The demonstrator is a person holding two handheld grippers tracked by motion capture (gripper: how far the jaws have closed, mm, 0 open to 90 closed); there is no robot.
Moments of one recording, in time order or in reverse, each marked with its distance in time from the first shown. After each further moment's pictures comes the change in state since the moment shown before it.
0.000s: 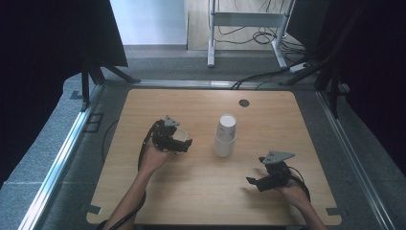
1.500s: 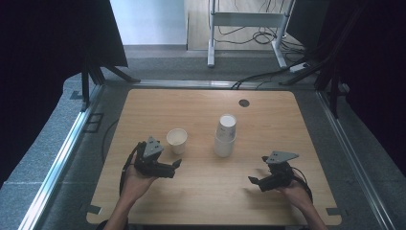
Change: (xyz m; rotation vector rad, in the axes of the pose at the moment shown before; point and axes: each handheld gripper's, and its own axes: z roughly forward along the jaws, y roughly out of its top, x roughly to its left) left arm -0.030 -0.058 -0.077 -0.121 0.000 0.057; right arm -0.002 -0.004 -0.007 -0.022 -0.022 0.021
